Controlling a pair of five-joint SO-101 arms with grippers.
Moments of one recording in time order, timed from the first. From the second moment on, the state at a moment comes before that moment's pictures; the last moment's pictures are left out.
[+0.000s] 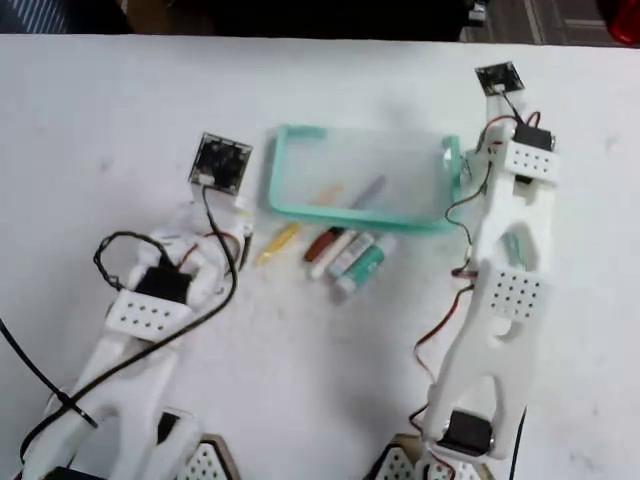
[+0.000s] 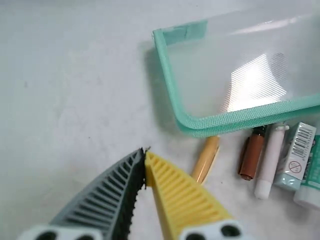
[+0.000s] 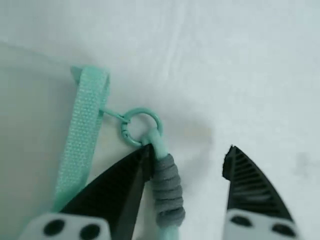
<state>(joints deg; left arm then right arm) 7.6 -36.6 59.3 28.6 -2.9 13.3 60.6 -56.6 68.0 30.9</state>
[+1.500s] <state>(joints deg) 7.6 -36.6 59.3 26.2 -2.9 9.3 66.9 -89.3 96.4 30.9</state>
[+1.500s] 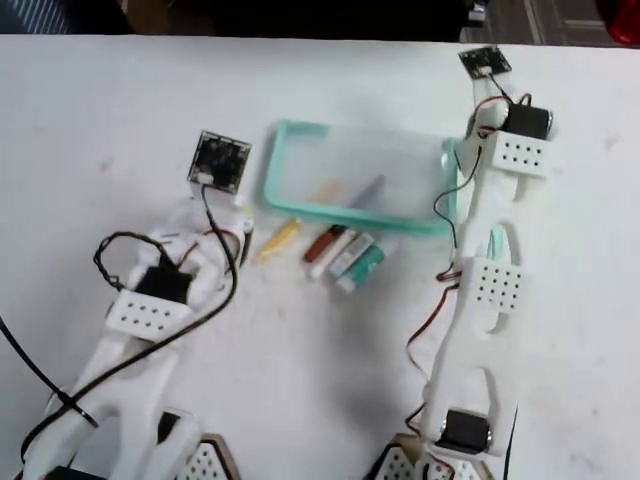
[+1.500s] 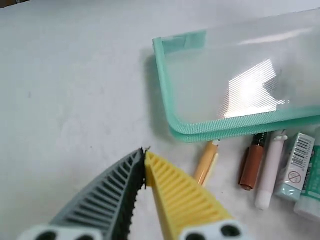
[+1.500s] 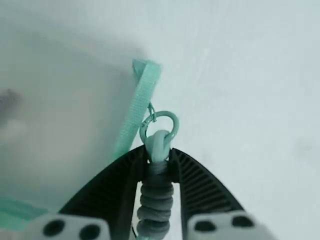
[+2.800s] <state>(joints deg) 7.6 -36.6 59.3 26.2 -5.4 0.2 42.0 -92.7 97.6 24.4</state>
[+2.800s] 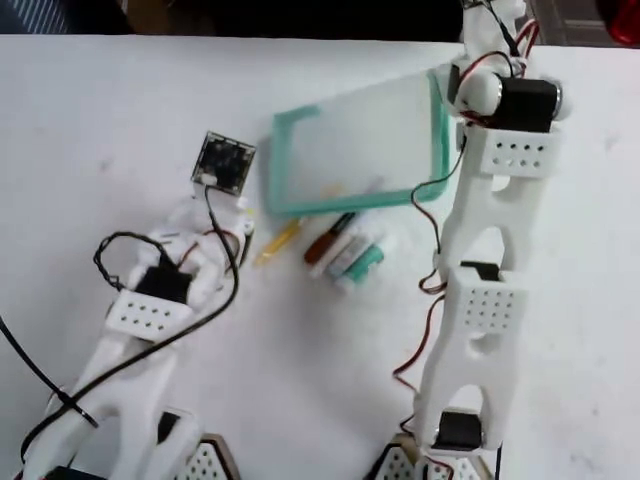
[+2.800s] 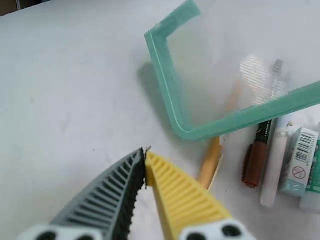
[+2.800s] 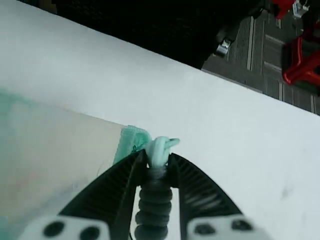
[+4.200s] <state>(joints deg) 2.3 -70.1 58.2 47.1 -0.7 -20.8 -11.5 -56.4 97.8 24.4</state>
